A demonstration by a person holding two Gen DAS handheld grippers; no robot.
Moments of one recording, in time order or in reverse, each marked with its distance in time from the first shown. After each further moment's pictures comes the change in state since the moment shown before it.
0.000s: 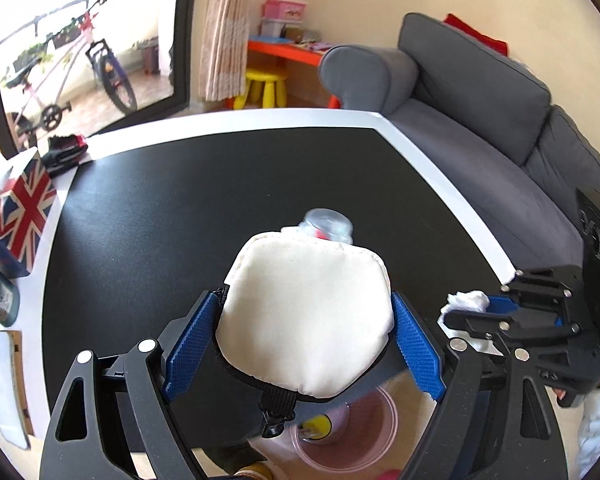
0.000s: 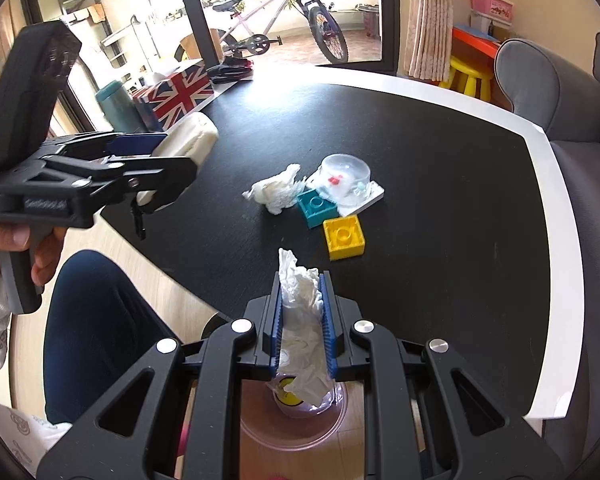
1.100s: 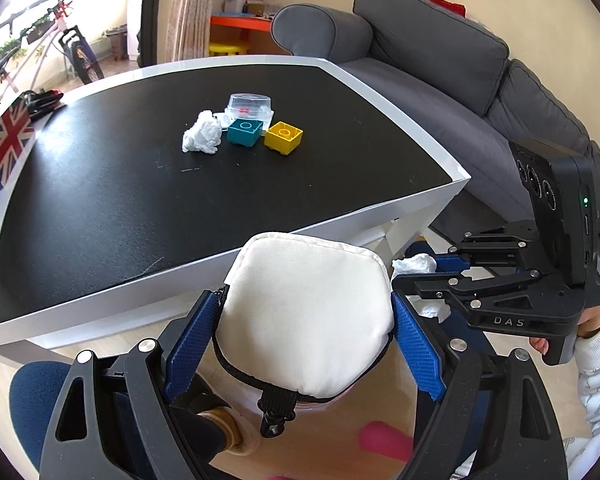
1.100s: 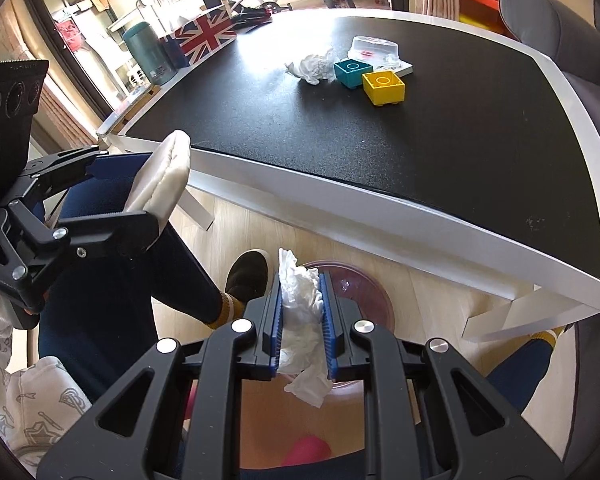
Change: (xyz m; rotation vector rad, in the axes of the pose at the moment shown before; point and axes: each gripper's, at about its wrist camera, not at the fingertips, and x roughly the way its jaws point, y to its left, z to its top) left arm -0.010 -0.055 -0.127 0.048 0.069 -0.094; right arm 0.011 0.025 -0.117 0.041 0.092 0.074
